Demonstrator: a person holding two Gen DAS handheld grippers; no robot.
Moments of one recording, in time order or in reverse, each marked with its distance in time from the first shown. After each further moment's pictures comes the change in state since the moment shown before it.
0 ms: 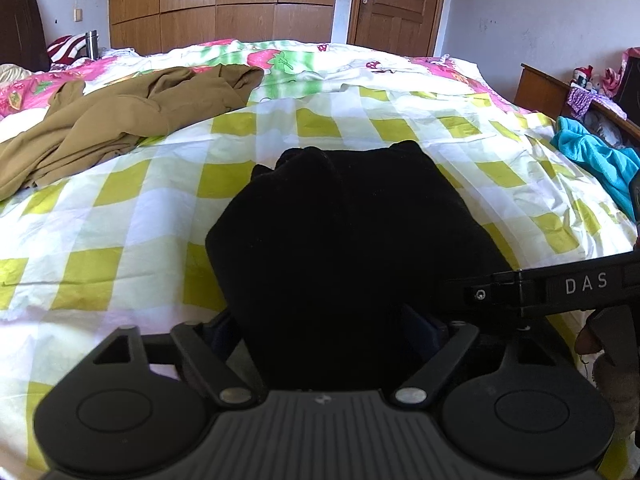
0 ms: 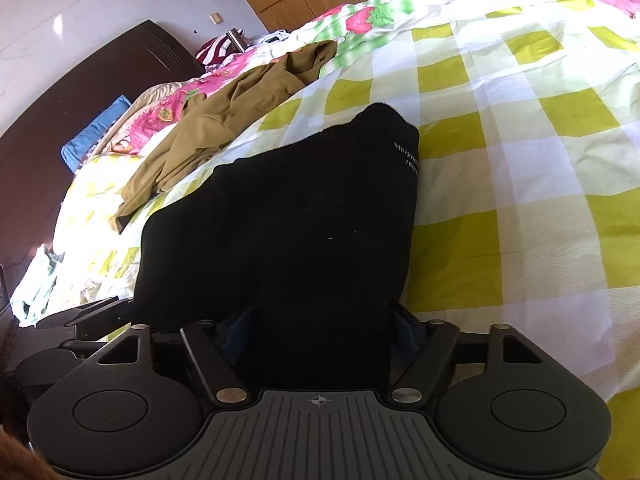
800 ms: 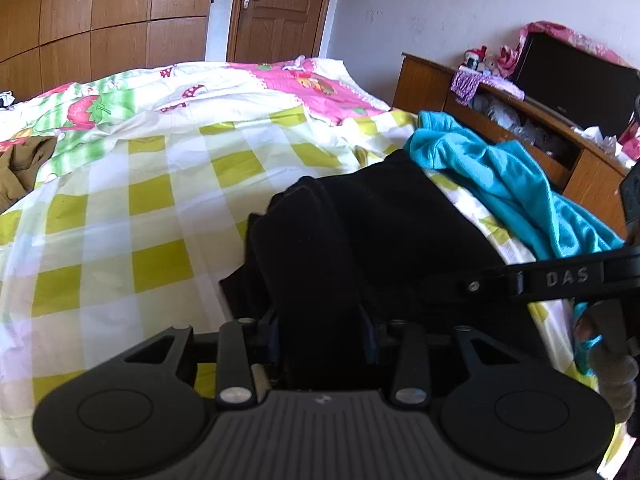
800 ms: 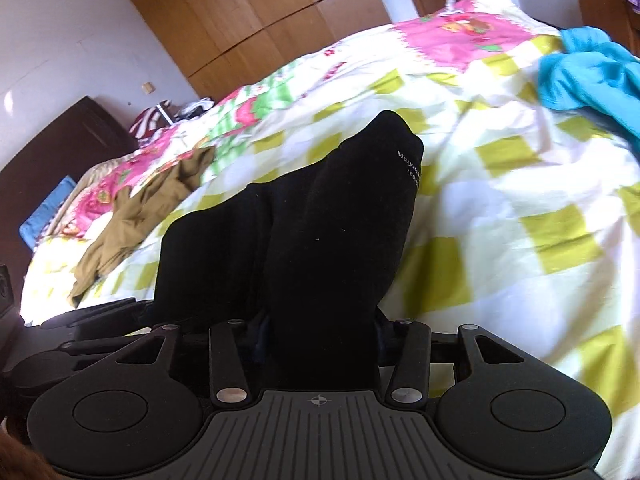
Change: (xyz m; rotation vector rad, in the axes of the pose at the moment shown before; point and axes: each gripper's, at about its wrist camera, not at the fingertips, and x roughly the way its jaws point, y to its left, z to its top) left arm 0.043 -0.211 0.079 0.155 0.012 -0.285; right arm -0.181 -0.148 0.035 0.123 -0.154 -0.208
